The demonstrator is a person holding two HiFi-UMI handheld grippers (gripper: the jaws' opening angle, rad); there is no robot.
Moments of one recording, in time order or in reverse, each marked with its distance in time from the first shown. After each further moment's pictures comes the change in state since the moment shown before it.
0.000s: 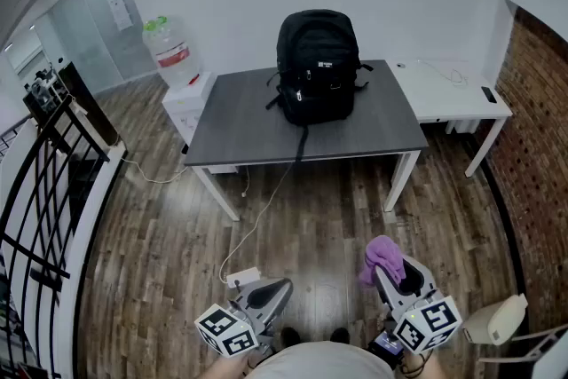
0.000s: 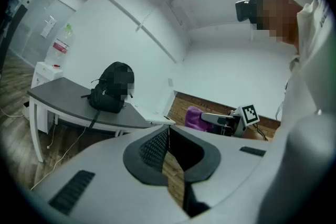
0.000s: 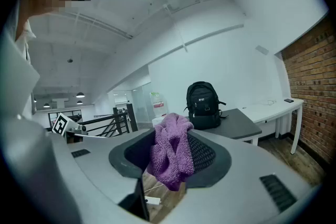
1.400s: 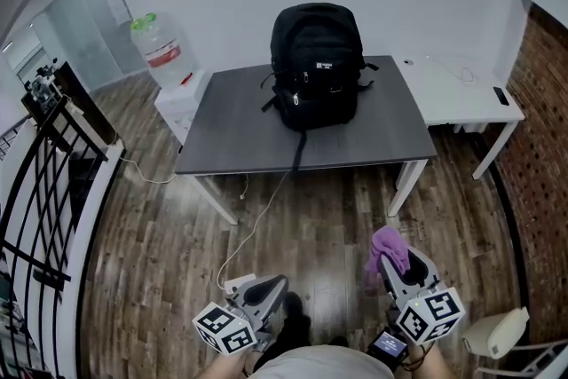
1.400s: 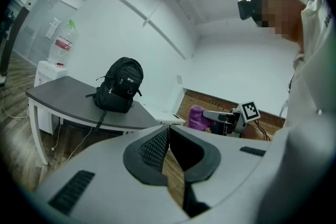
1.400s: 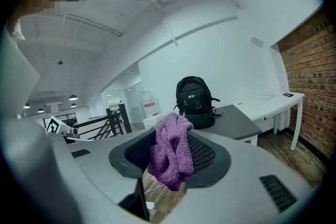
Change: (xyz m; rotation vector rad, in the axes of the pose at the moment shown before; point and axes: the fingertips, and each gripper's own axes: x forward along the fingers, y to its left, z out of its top) left arm 0.073 0.069 0.008 -0.002 0.029 0.074; right arm 0.082 -0.090 0.003 0.054 0.033 -0.043
